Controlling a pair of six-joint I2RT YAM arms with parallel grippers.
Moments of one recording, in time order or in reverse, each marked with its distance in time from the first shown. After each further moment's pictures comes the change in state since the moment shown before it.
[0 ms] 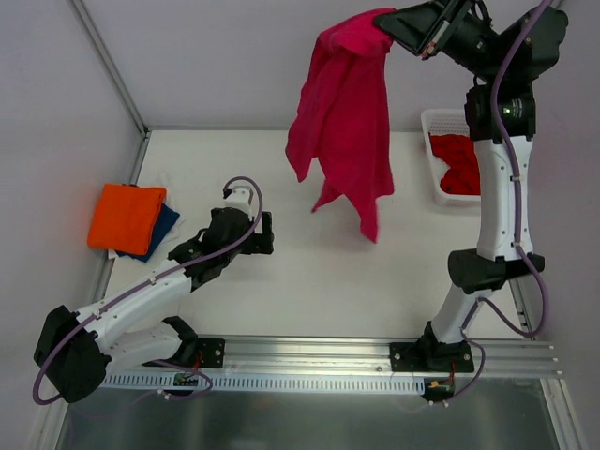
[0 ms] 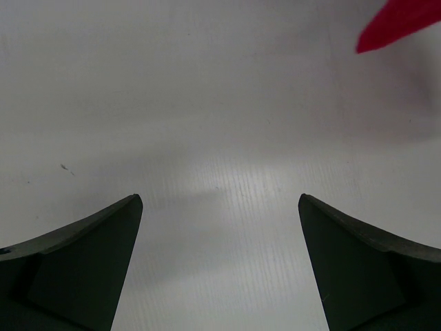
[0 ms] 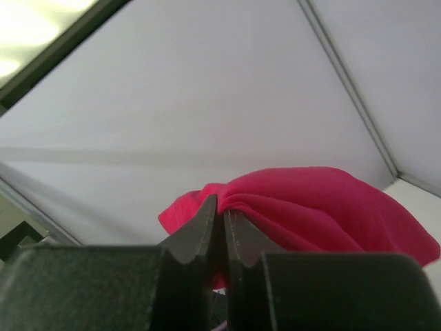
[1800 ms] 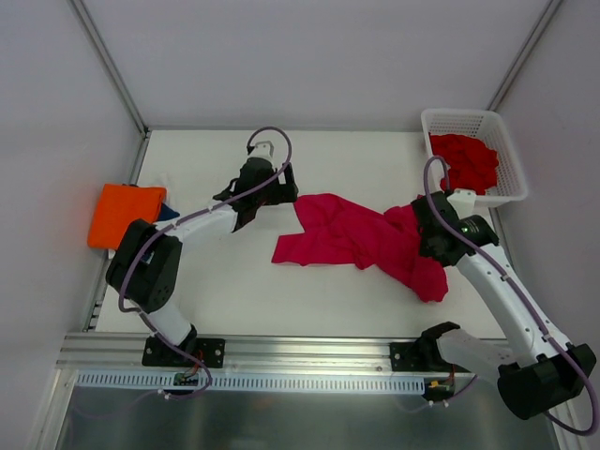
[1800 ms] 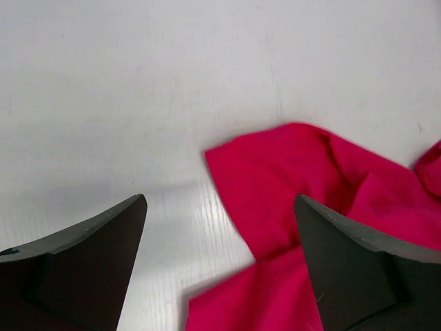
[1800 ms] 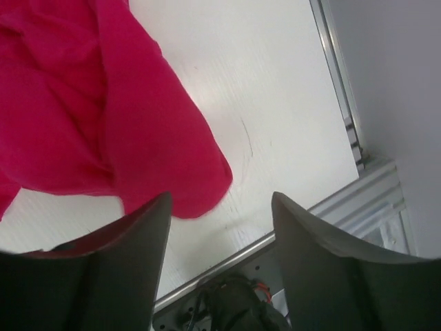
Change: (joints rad) left arm 0.139 0.603 0.345 0.307 0.169 -0.061; right arm 0.221 -0.717 -1.403 -1.011 1.564 -0.515
